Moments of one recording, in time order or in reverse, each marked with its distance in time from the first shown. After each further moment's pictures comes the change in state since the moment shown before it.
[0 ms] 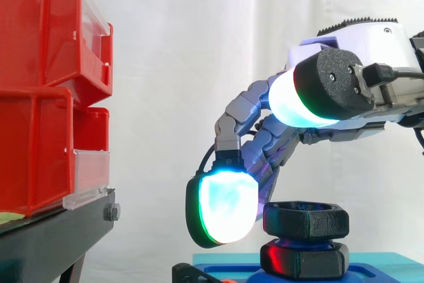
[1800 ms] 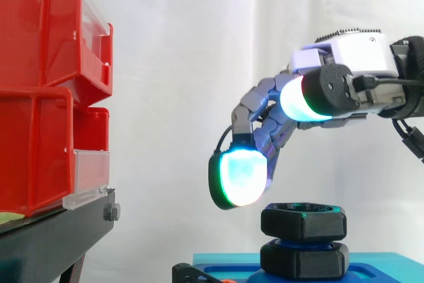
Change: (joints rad) arm -0.125 0.000 0.041 -0.019 -0.161 -0.052
